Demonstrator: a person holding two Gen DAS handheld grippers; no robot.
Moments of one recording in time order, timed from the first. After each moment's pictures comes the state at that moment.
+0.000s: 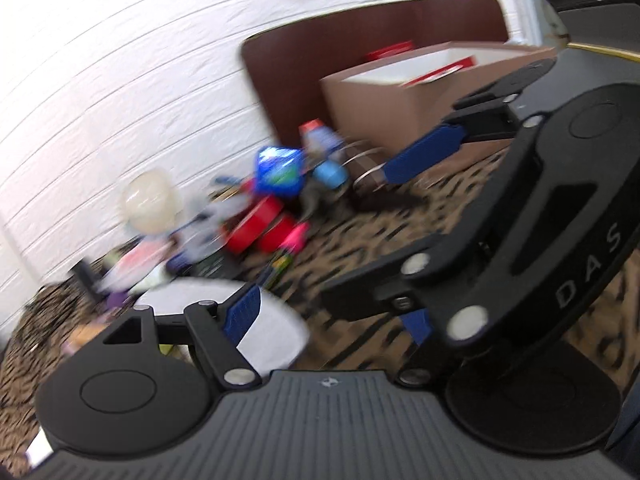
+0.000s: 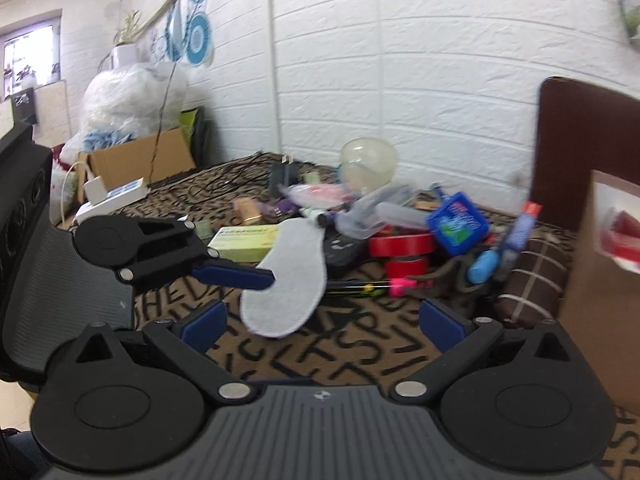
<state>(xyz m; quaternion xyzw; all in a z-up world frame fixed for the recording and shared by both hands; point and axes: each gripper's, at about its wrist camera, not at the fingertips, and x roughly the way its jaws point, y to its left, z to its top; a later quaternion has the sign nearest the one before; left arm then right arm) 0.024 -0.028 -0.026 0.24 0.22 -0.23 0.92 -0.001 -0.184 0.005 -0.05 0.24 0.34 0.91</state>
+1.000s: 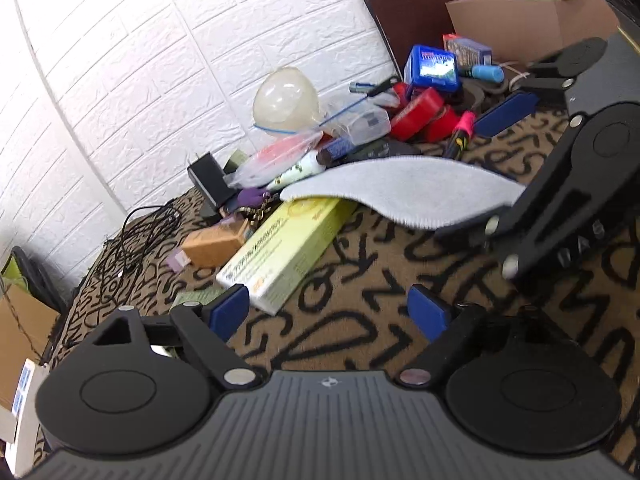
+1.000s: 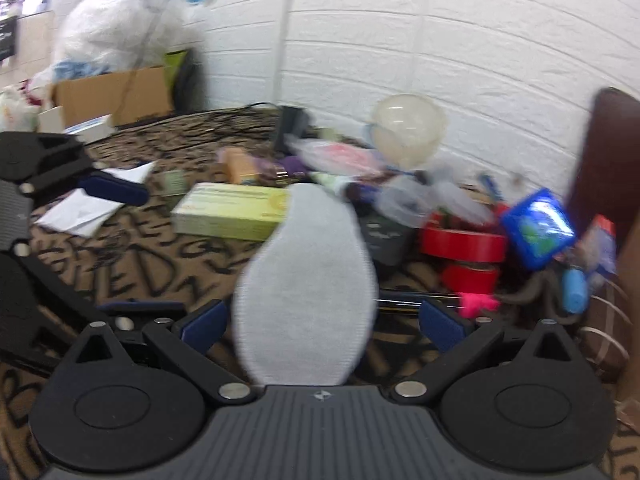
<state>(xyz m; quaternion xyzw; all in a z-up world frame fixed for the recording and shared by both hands) 0.040 0.065 -0.052 0.26 0.25 -0.10 0.93 0.039 -0.097 -0.039 -0.12 0.24 0.27 0.93</state>
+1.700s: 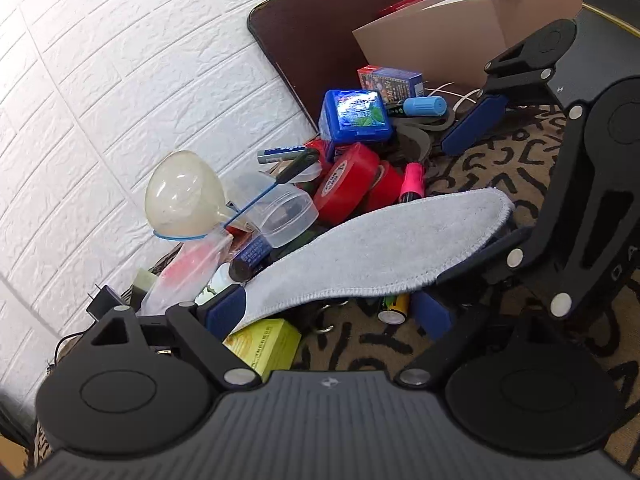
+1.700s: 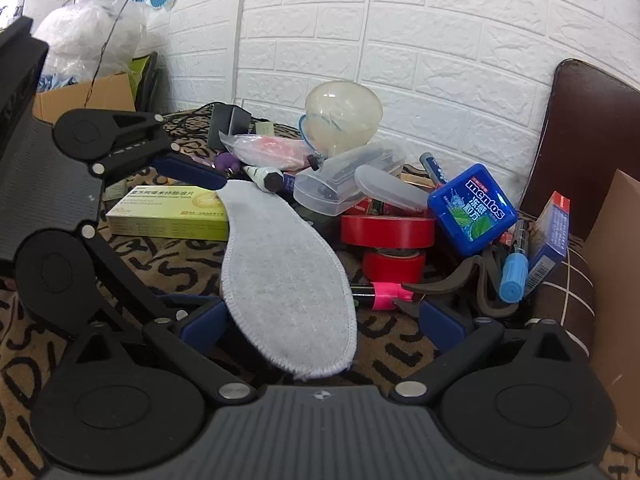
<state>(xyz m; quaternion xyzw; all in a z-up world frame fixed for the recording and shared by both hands) 0.096 0.033 -0.057 0.33 0.19 -0.24 0.89 0.074 -0.131 -0.042 -0.12 0.26 0.27 0.92</state>
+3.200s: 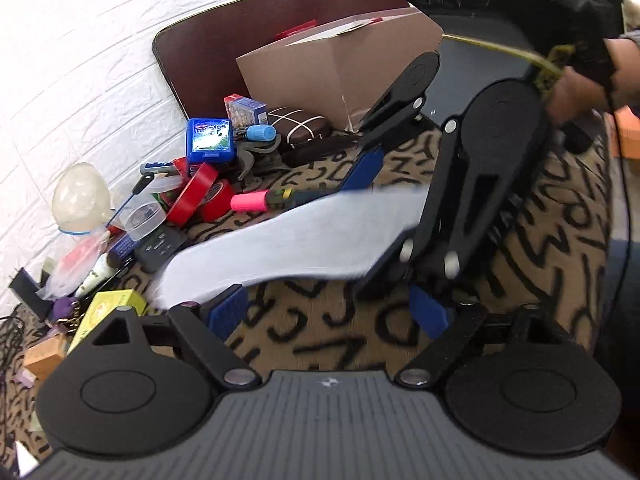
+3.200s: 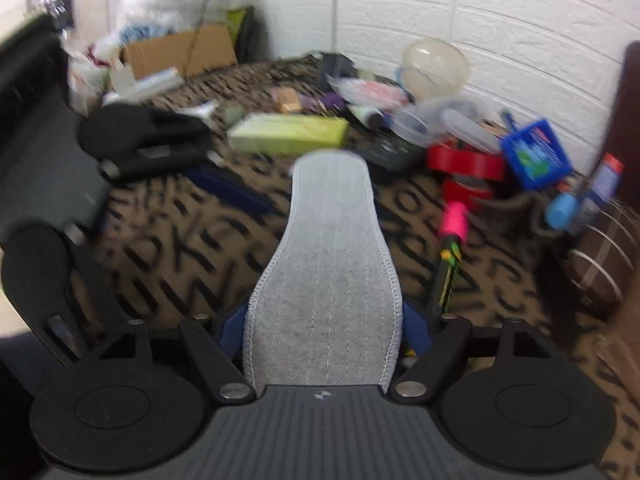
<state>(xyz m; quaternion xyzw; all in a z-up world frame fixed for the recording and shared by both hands) 0.005 0.021 -0.056 0.30 0.22 -0.38 0.85 0.021 -0.172 -0.040 -0.16 0.33 0.38 0.85</state>
